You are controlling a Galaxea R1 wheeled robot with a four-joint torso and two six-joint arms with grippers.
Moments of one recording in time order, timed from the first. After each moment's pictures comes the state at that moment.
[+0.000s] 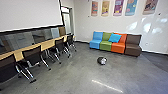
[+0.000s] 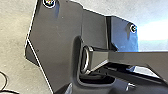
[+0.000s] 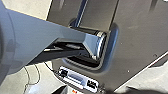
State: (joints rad) left arm 1.54 2.94 -2.51 -0.13 -0.07 0.15; right arm -1.63 2.94 -2.51 -0.07 0.06 -0.04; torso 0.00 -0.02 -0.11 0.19
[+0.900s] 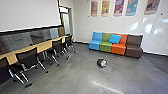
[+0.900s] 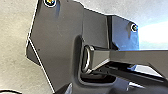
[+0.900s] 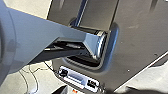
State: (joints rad) left arm 1.54 2.95 -2.52 -0.13 -0.07 0.15; right arm -1.63 2.95 -2.51 -0.07 0.06 -0.04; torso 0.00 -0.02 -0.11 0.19
